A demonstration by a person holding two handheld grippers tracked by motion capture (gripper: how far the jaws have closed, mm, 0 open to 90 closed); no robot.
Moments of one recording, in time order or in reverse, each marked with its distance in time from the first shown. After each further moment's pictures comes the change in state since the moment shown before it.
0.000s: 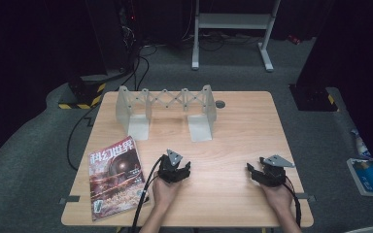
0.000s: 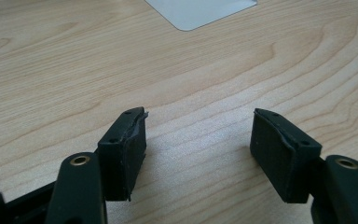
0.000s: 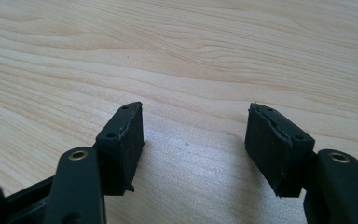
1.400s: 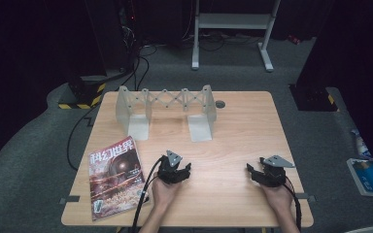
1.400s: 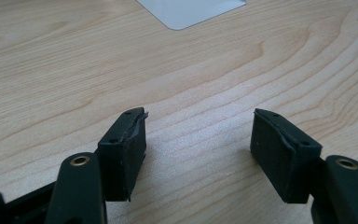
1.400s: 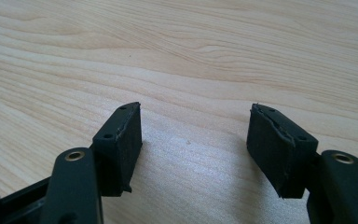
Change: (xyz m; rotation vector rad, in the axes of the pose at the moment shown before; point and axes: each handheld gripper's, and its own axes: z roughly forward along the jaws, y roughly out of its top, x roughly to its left) left arm 0.001 -0.002 -0.003 -0.012 -0.038 -0.006; right arm 0.000 -0.001 0.000 -0.002 0.005 -0.005
